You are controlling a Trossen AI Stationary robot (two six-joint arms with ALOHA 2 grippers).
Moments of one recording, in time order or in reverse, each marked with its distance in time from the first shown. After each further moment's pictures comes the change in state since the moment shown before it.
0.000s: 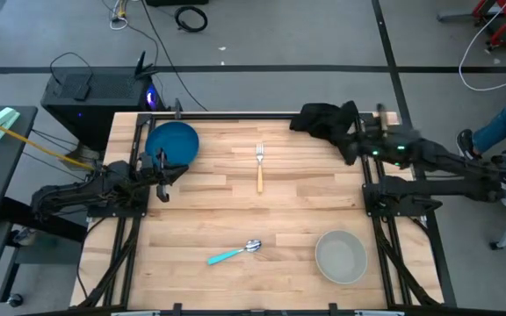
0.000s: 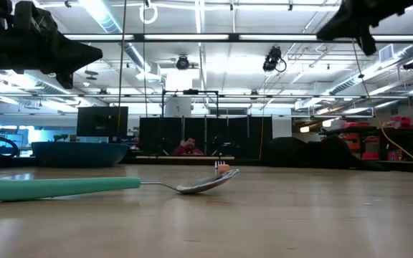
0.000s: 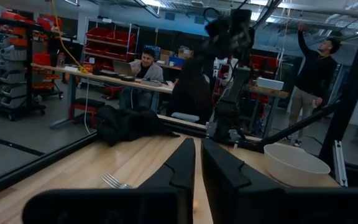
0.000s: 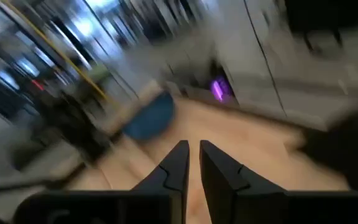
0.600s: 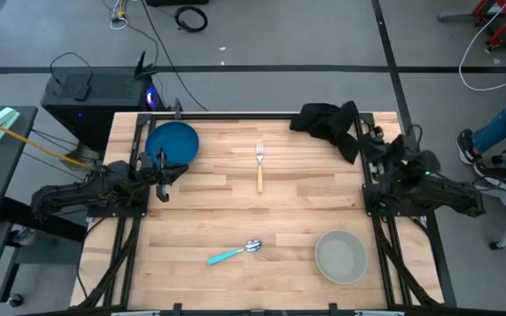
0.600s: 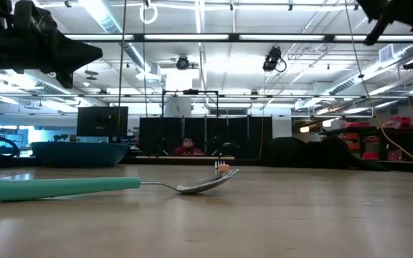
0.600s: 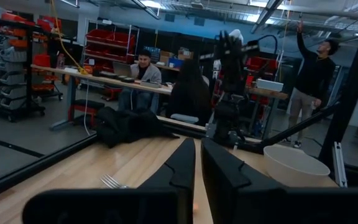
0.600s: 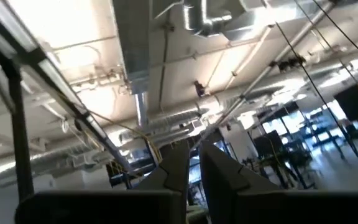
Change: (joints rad) left arm 0.000 0.000 0.000 0.006 0.000 0.002; right arm 0.000 -0.508 -0.558 1.019 -0.185 -0.320
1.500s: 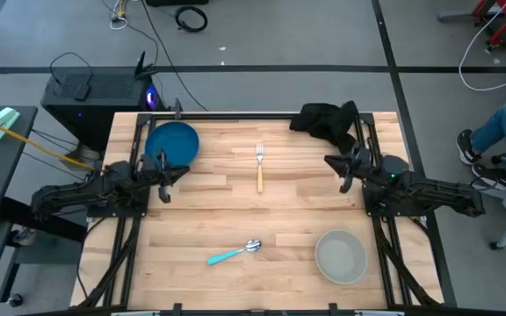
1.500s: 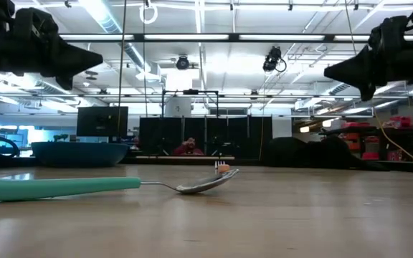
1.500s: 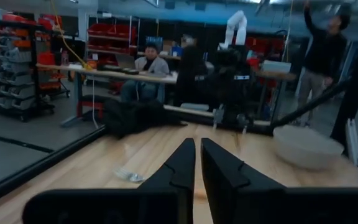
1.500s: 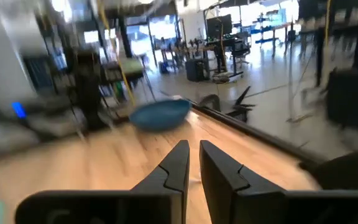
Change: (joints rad) left arm 0.000 0.000 0.000 -0.043 -0.003 0.059; right arm -0.002 -0.009 -0.136 -0.468 0.063 -0.048
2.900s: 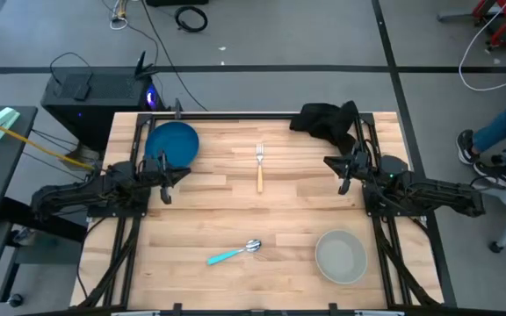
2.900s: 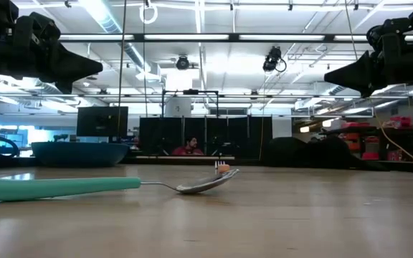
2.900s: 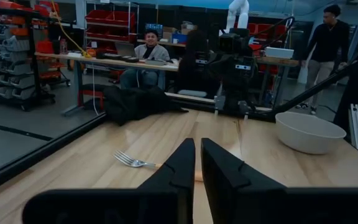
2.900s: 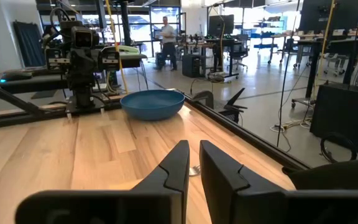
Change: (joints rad) left arm 0.000 0.000 0.000 -0.073 0.003 0.020; right arm 0.000 0.000 0.000 -0.048 0.000 -0.222
